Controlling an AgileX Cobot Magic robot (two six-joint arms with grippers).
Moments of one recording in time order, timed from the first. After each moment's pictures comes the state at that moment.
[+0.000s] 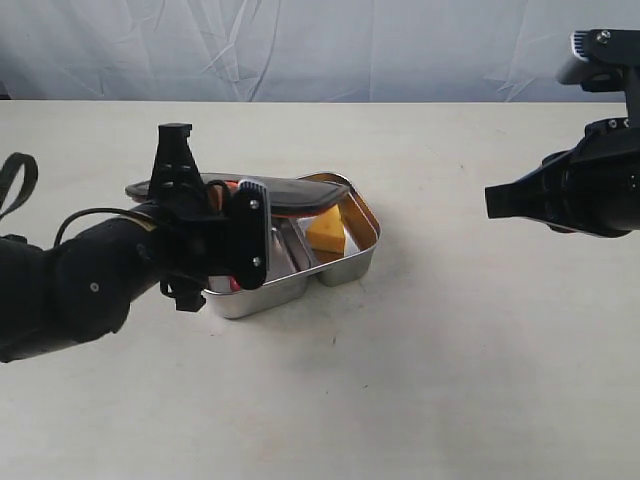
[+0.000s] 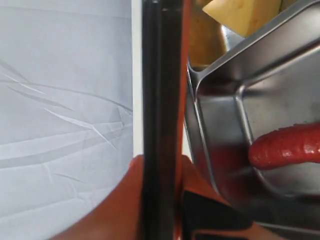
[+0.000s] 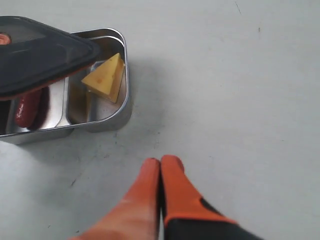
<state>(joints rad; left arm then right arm) -0.79 1.62 -0.61 -0.87 -0.58 1.93 0.47 1.10 -0.70 0.25 0.48 -0.12</state>
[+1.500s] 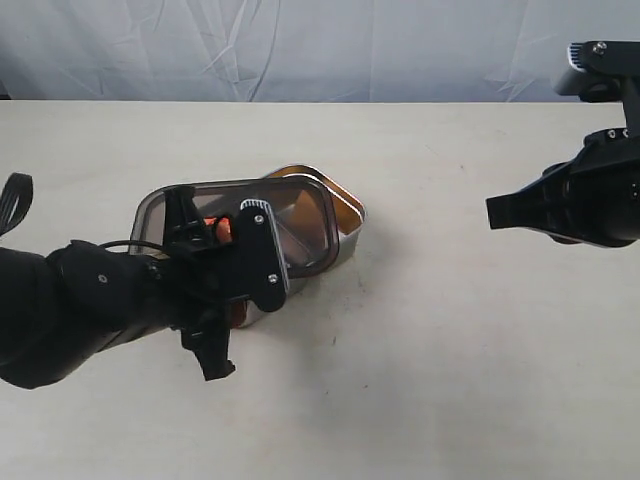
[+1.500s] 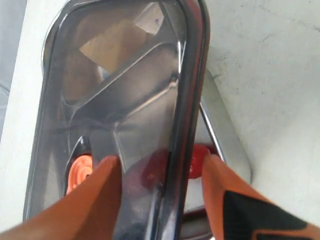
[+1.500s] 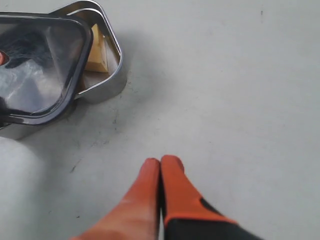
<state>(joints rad) -0.86 1.61 -0.62 -1.30 -0.33 1.96 0.47 1.10 -0.70 0.25 0.53 -0.11</state>
